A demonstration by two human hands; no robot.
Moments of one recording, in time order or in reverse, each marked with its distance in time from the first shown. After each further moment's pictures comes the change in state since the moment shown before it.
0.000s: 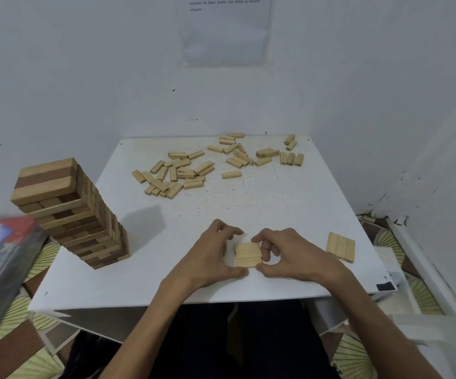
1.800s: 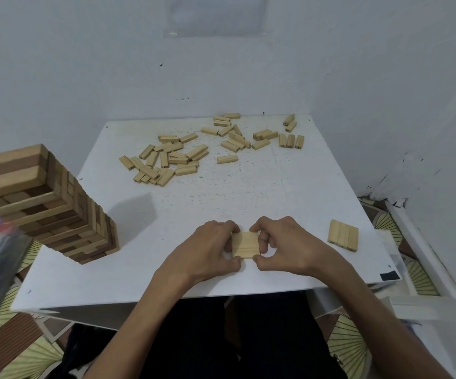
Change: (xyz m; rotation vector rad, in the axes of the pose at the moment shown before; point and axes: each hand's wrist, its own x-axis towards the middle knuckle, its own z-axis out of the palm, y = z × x) left_hand 0.007 0.002 0.002 0.183 -0.127 0.062; right_hand 0.003 -0.007 0.004 -0.020 0.015 0.057
